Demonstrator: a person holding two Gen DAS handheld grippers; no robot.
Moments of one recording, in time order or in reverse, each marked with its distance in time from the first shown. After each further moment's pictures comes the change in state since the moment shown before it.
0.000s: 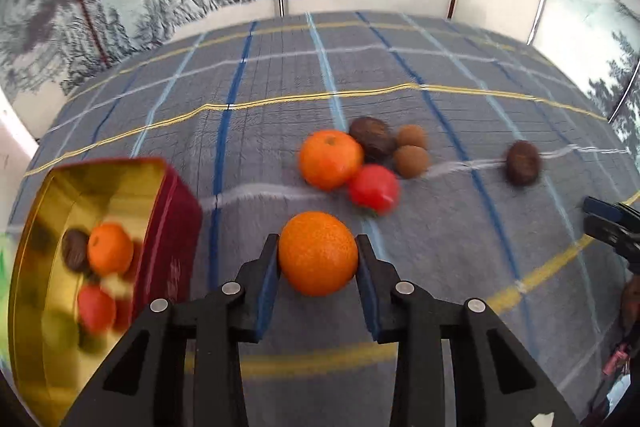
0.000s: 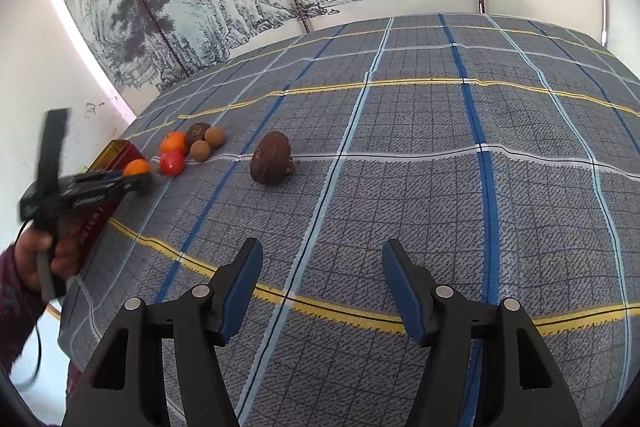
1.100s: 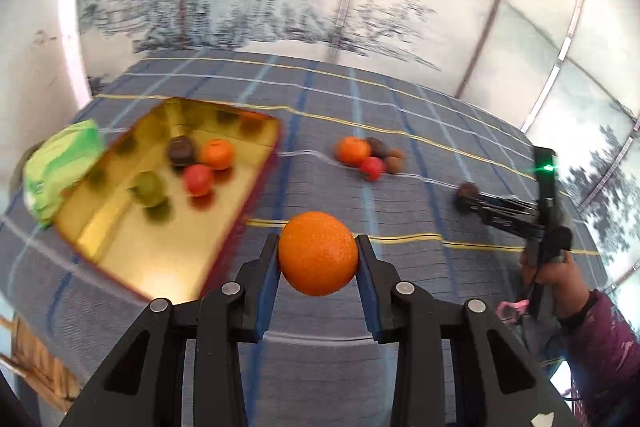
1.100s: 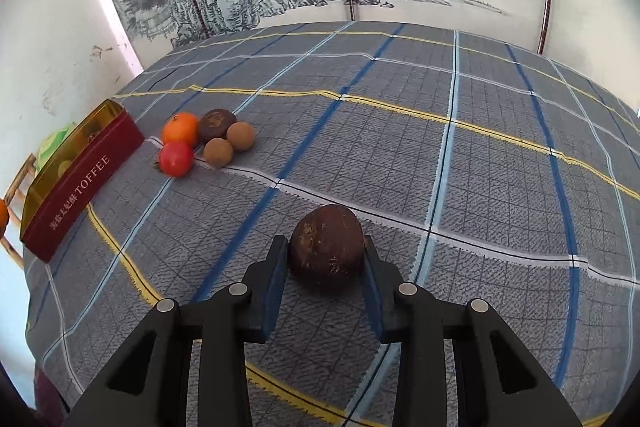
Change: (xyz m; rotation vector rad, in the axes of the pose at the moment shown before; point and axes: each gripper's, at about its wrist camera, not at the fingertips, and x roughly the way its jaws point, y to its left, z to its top) left arm -0.143 0.043 -0.086 -0.285 -0.161 -0.012; right arm 0.060 0.062 0.037 -0.199 0.060 -0.028
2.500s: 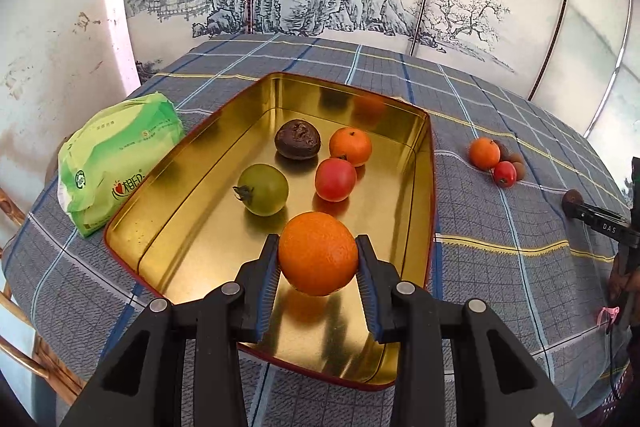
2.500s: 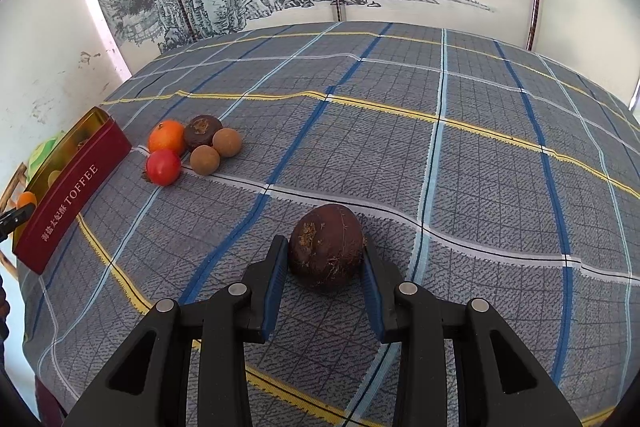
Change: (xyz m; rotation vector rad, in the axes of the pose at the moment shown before) left arm 0.050 0.100 0.001 -0.029 0.007 0.161; right arm 0.006 -0.005 0.007 0.019 0.001 -0.038
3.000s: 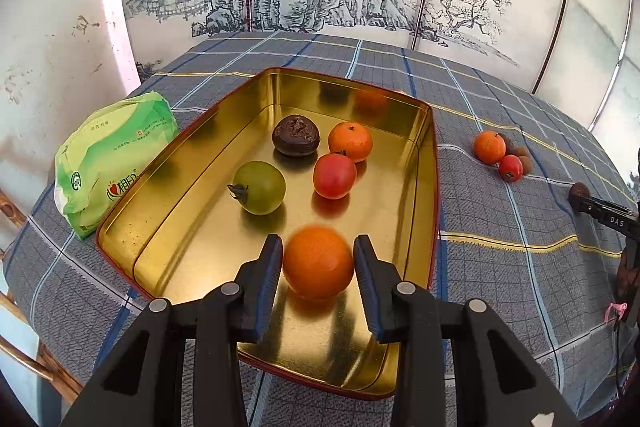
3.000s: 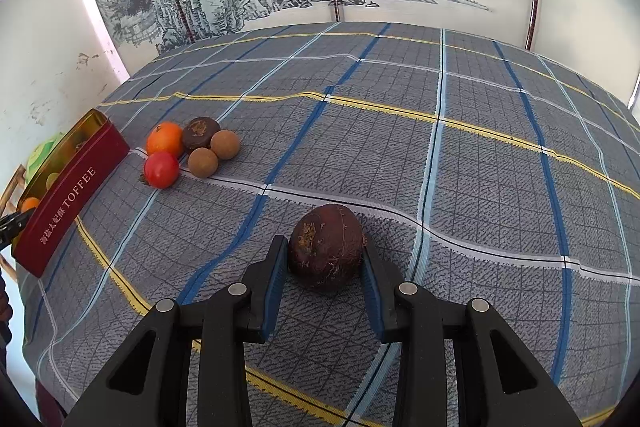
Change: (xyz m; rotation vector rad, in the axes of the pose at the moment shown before) left arm 0.005 -0.002 -0.001 0.016 0.005 0.014; right arm 0.001 -0.001 0.001 0.000 0.000 0.000
